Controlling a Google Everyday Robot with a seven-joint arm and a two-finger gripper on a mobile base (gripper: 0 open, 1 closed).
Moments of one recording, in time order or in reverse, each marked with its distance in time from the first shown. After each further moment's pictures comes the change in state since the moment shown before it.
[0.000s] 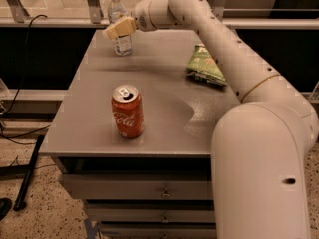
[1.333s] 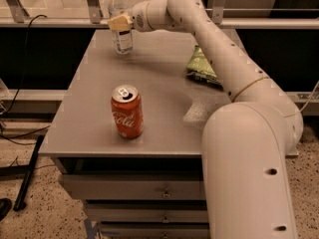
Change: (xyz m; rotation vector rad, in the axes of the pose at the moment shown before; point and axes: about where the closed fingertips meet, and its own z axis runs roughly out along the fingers) arm -0.004 0.001 0.020 -0.043 -0.045 0.131
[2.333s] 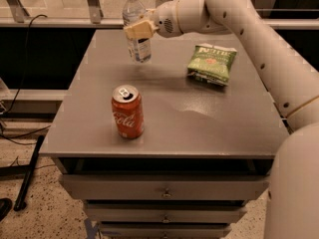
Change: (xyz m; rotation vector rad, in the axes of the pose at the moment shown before) arm 0.005 0.065 -0.112 -0.171 0.022 -0.092
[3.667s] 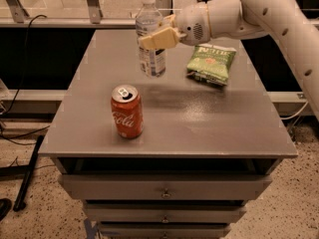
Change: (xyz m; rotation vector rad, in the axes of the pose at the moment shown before) arm 0.005 0.078 -0.080 -0.206 0.002 -0.001
